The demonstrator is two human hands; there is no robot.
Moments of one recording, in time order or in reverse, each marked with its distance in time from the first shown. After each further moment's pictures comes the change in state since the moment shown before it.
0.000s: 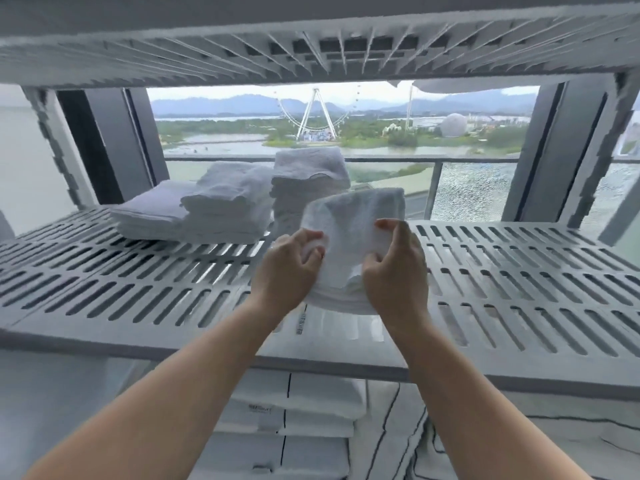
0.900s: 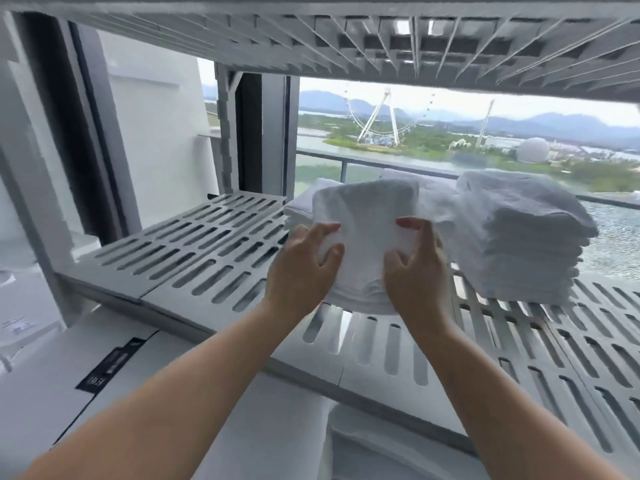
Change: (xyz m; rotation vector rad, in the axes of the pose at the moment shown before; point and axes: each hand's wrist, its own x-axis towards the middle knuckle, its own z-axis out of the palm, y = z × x) left_hand 0.025 -0.279 -0.203 0.020 0.255 -0.073; right_hand -0.051 -0.198 0.284 0.155 -0.152 -0.136
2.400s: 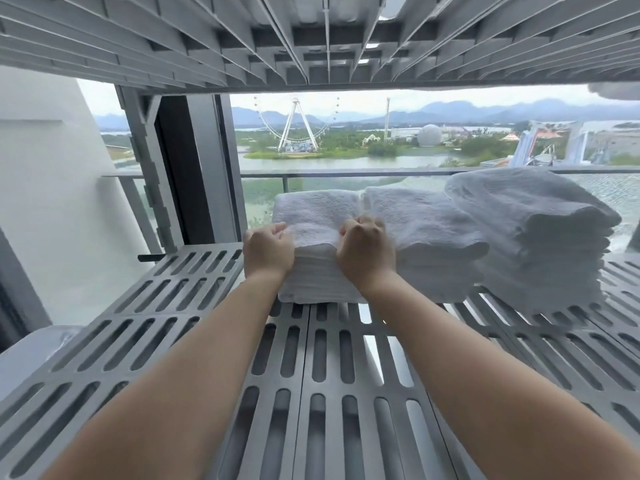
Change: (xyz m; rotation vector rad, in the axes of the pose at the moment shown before) left_hand 0.216 -0.129 0.059 -0.206 -0.124 -0.277; right_hand 0.134 0.018 0.183 -0.623 -0.106 -0.022
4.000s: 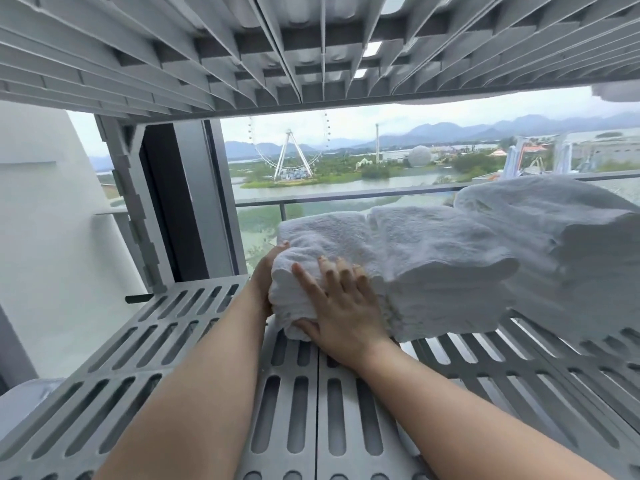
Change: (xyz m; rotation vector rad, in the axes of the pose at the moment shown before) left_hand 0.086 -0.037 0.035 -1.105 -0.896 -0.413; right_hand -0.032 -0.006 0.060 -0.195 -0.035 -0.399
